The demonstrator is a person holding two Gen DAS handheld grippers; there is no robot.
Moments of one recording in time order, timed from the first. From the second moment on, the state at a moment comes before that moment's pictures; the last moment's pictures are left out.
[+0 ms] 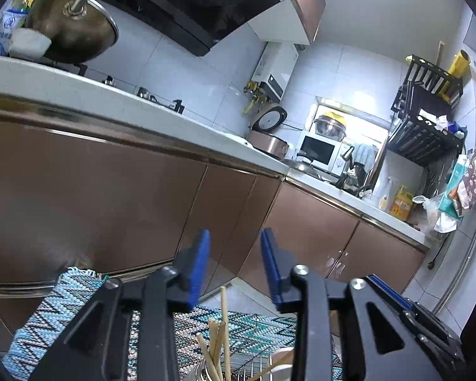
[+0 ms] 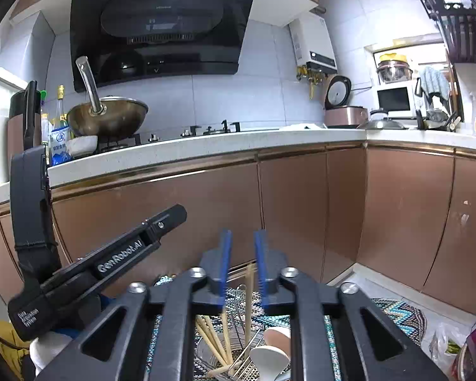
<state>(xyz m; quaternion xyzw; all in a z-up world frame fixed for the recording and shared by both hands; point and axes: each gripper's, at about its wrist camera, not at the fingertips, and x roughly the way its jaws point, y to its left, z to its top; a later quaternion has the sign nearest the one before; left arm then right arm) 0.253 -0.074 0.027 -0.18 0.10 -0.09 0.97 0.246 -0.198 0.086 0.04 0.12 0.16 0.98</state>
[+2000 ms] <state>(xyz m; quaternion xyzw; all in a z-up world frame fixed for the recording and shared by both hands) -0.073 -0.031 0.130 0.01 0.06 0.02 1.00 -0.065 -0.210 0.163 0.01 0.03 -0.07 1.00</state>
